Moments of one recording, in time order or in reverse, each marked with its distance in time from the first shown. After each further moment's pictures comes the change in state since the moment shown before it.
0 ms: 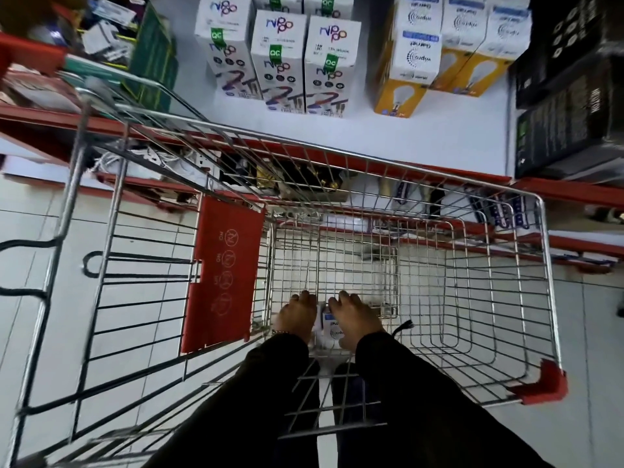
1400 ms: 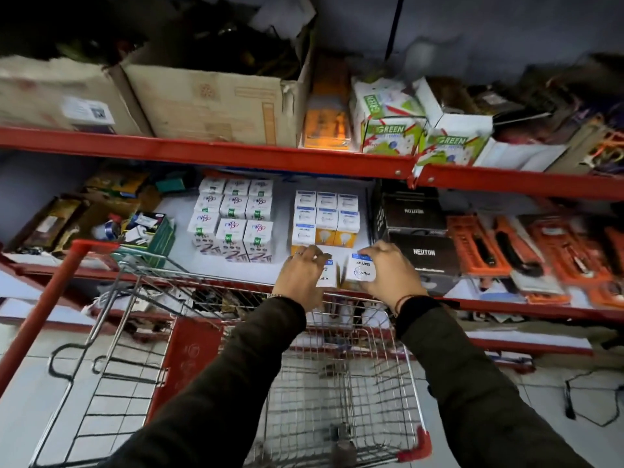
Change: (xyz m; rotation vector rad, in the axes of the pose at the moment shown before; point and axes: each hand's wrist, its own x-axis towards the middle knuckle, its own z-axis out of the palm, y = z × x) left_hand -0.090 0.148 -0.325 0.082 0.851 0.310; right_hand -0.212 0.142 -0.302 0.169 0.836 0.152
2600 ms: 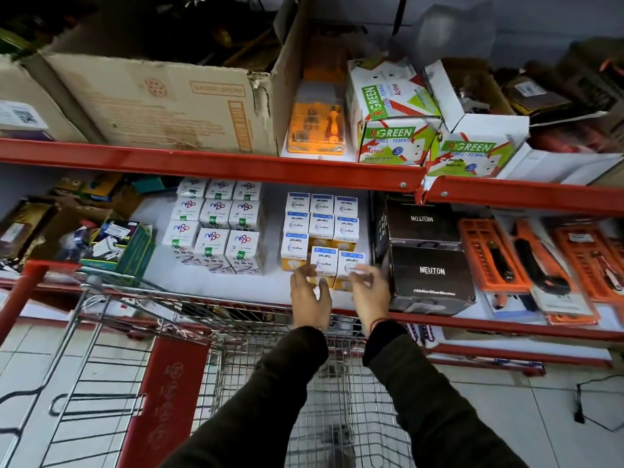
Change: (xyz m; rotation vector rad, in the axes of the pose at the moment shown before) left_hand 0.054 0.032 0.096 -0.934 0.363 -0.613; right_hand 0.065 0.009 0.090 1.119 0.216 0.588
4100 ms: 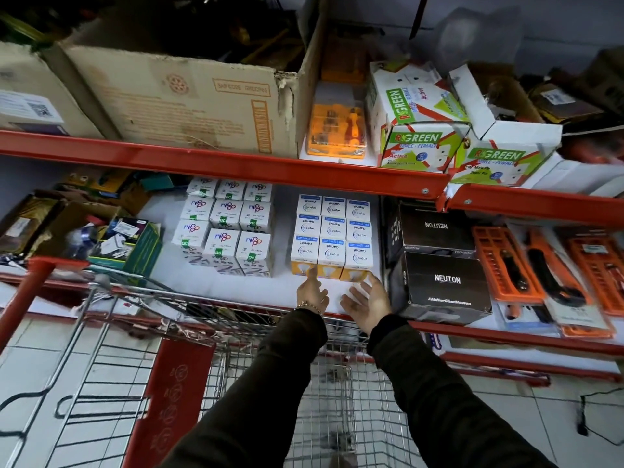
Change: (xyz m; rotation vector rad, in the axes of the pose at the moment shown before) left_hand 0.051 0.002 -0.006 -0.736 -0.088 -0.937; right_hand 0.025 0.015 0.022 0.601 -0.129 0.621
